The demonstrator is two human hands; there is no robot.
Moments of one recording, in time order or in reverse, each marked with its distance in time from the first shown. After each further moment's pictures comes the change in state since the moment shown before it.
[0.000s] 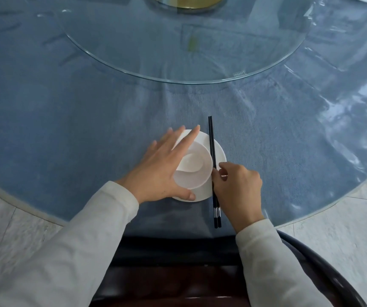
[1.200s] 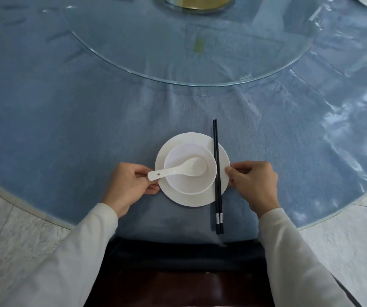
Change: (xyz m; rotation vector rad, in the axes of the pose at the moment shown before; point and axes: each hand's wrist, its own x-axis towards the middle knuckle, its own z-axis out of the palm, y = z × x) left_hand -0.022 -0.064 0.038 -0.907 0.355 -0.641; right_hand 0.033 0.022 -0.017 0.467 -0.141 0.347
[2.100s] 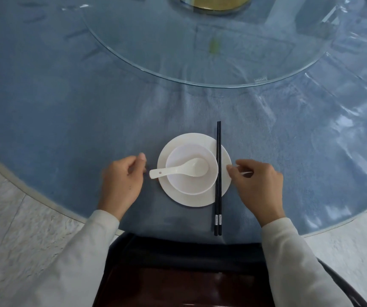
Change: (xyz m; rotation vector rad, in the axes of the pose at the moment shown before) left_hand -0.013 0.001 -0.031 0.378 0.346 0.227; right_hand -0.012 -0.008 0.019 -0.247 0.089 -0.279
